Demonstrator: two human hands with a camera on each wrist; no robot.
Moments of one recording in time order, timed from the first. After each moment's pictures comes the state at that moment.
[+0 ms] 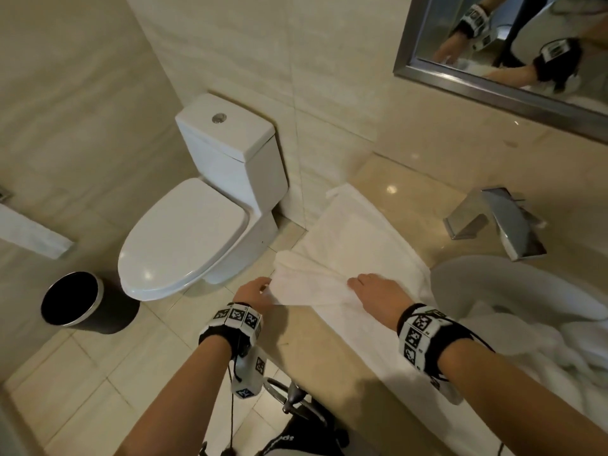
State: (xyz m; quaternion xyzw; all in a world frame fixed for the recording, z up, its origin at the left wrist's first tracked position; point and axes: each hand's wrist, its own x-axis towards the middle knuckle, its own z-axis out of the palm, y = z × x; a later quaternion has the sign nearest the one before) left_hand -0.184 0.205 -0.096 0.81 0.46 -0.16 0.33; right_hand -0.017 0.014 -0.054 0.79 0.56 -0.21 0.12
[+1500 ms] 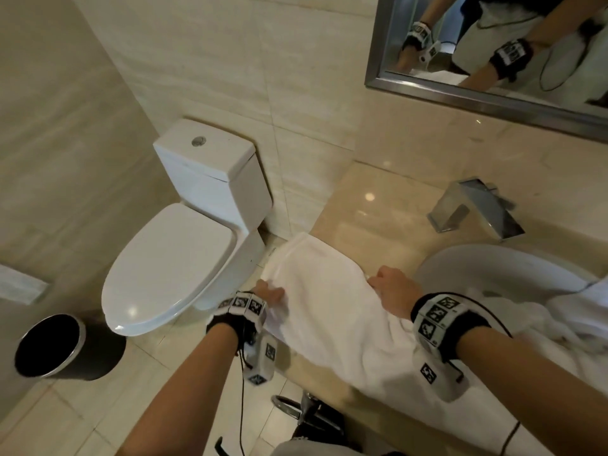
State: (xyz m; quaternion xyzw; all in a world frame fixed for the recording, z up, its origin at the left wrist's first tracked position) left_hand -0.154 0.221 -0.085 0.75 0.48 -0.25 0.37; right_hand -0.004 -0.001 -0.053 0.87 0.41 -0.28 0.03
